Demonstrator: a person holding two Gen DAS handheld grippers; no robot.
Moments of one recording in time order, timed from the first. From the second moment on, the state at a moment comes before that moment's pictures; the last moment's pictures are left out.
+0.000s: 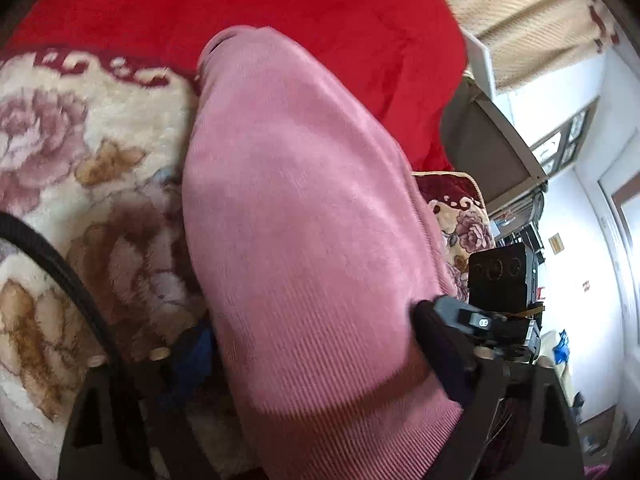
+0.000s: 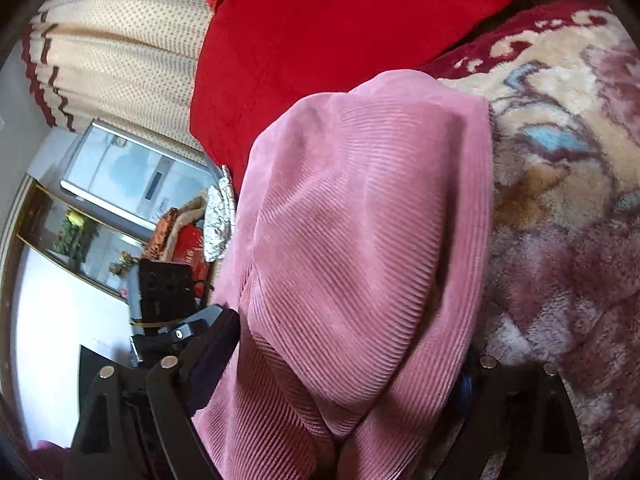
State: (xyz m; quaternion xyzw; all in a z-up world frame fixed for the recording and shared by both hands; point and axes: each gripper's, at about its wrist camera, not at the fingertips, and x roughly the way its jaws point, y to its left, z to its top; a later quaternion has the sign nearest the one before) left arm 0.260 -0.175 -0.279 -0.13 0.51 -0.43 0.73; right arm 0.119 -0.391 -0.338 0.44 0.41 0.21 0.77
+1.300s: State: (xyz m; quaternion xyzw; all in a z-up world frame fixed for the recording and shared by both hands) left arm 0.285 -0.098 -0.264 -0.11 0.49 -0.31 0.81; right arm 0.161 -0.293 -0.309 0.33 0.41 0.18 0.83
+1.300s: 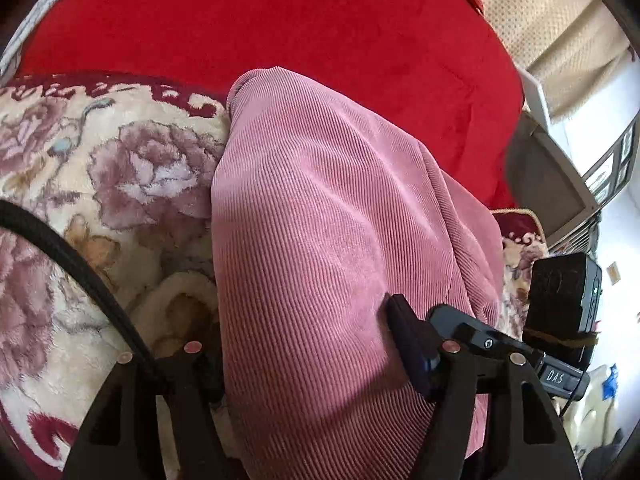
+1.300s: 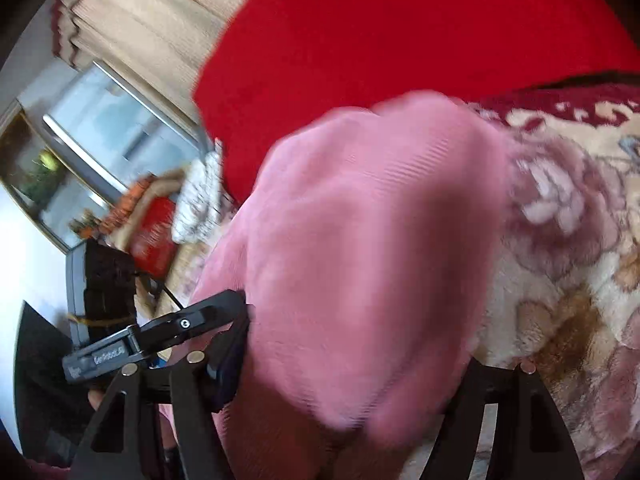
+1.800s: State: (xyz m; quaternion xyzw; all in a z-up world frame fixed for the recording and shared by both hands) left arm 0.247 -0.069 -0.215 -0.06 0.37 -0.33 0.87; right arm 0.102 -0.296 -0.209 0.23 0.30 0.13 0.92
